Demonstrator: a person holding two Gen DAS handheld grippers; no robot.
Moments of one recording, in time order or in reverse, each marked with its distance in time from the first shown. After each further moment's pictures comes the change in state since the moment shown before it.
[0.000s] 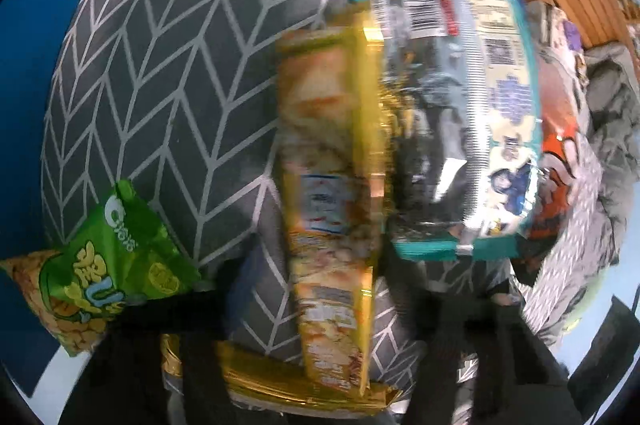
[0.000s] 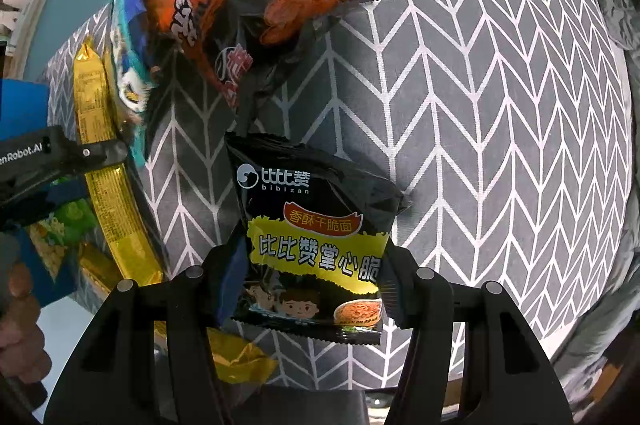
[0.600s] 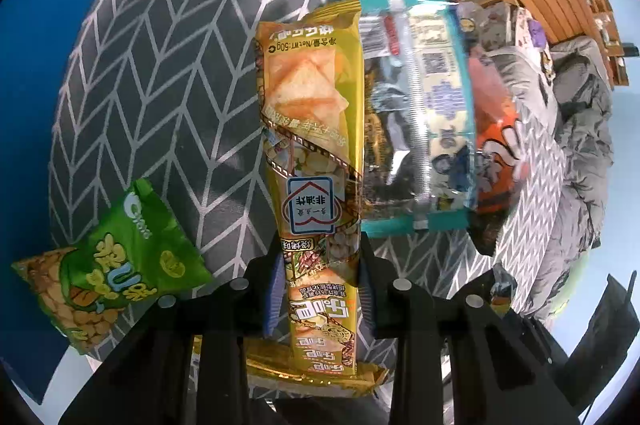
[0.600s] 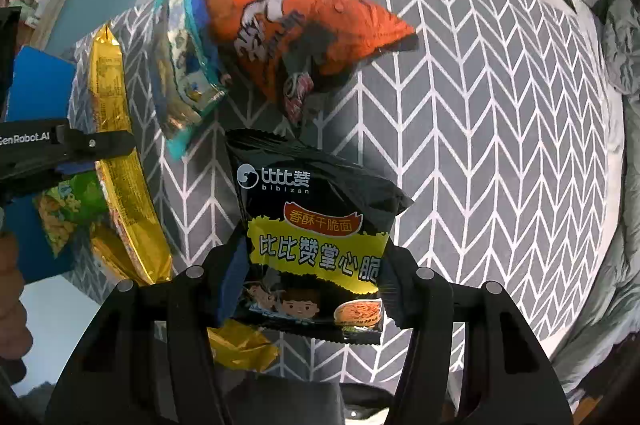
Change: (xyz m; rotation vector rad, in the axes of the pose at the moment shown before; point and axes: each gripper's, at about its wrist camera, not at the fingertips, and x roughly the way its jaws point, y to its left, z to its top) left arm -0.037 0.013 -0.009 0.053 -0.042 -0.093; right arm -0.049 0.033 -0.026 -0.114 -0.085 -0.039
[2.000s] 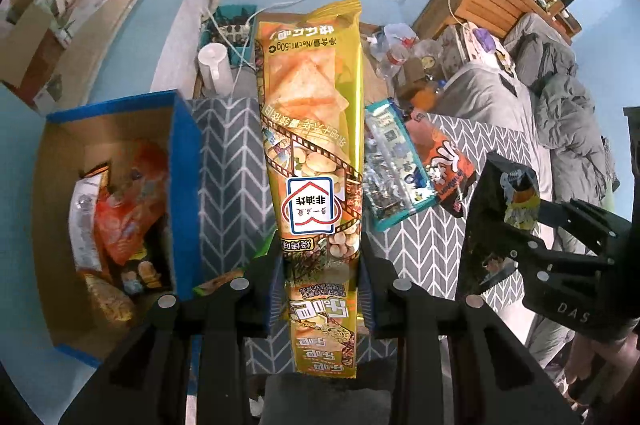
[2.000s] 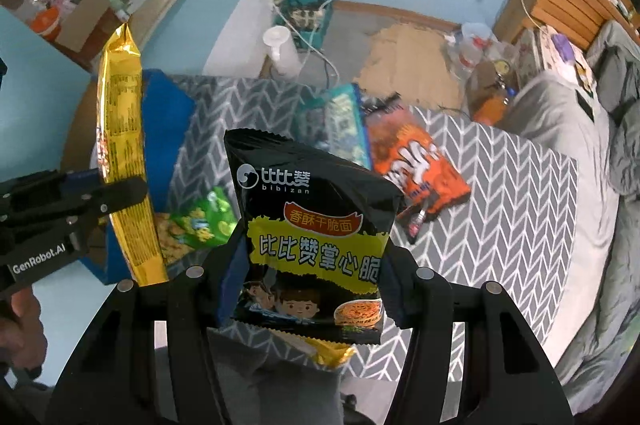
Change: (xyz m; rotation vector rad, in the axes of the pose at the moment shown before) left arm -0.176 0.032 -0.041 0.279 -0.278 0.092; right arm -0.120 0.120 0.039 -0.241 -0.160 0.060
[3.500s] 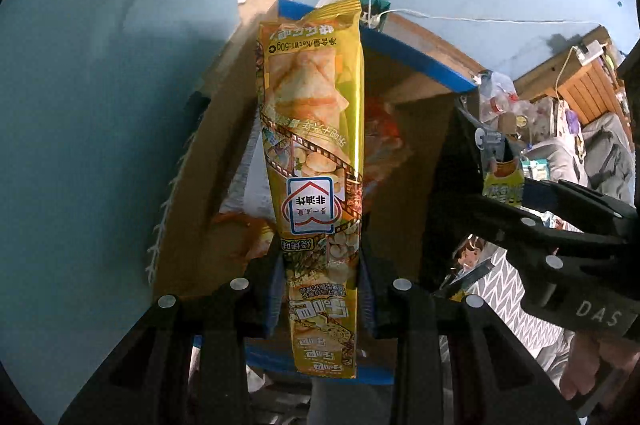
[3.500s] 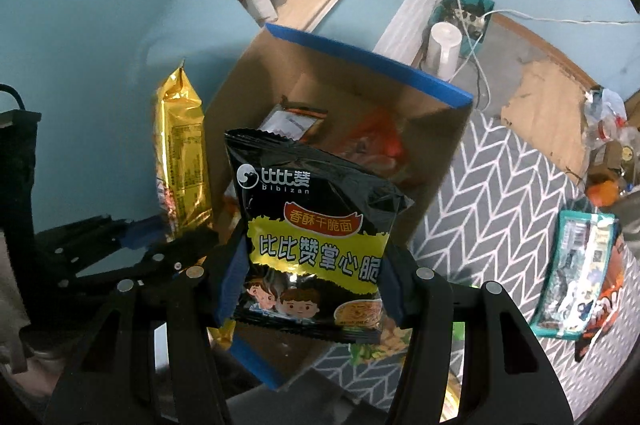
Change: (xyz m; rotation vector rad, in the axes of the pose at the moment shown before) left arm -0.010 0.238 -0.055 -0.374 0.017 0.112; right arm 0.110 0.255 0.066 -0.285 0.128 0.285
